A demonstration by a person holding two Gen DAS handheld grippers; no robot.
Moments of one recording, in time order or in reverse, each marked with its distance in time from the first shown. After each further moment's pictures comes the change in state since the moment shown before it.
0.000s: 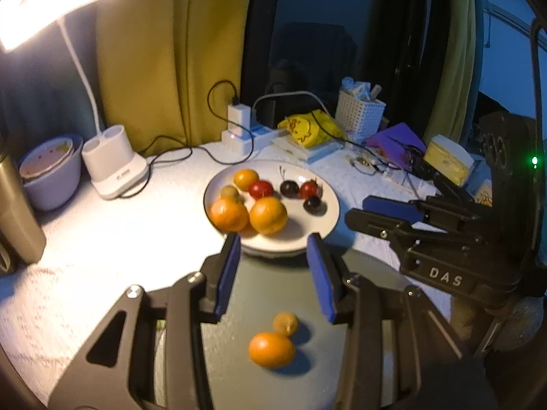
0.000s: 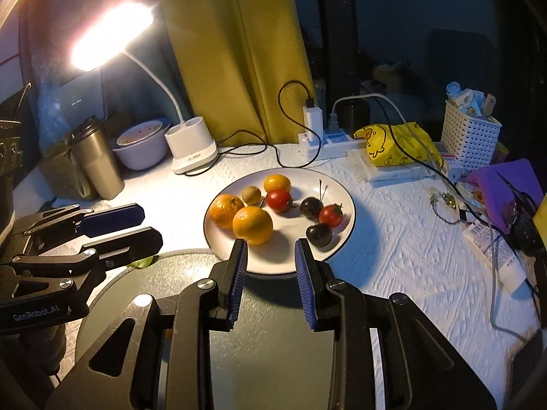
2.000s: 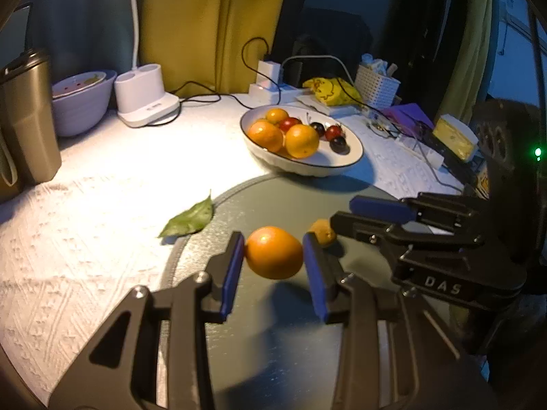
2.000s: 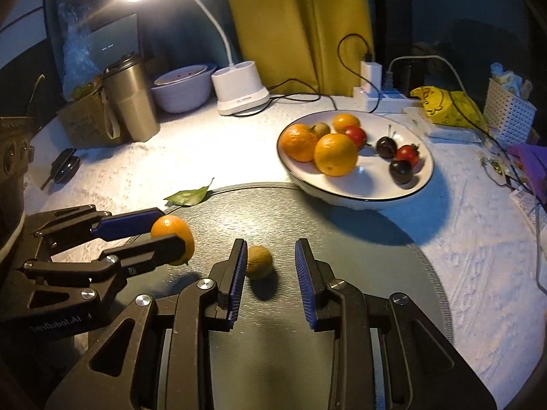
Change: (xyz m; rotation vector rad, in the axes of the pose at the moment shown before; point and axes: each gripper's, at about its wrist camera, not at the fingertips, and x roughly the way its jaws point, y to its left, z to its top) left arm -0.019 0.039 -0.068 -0.085 0.074 0.004; right arm 0.024 0.068 -0.047 -0.070 0.138 0.084
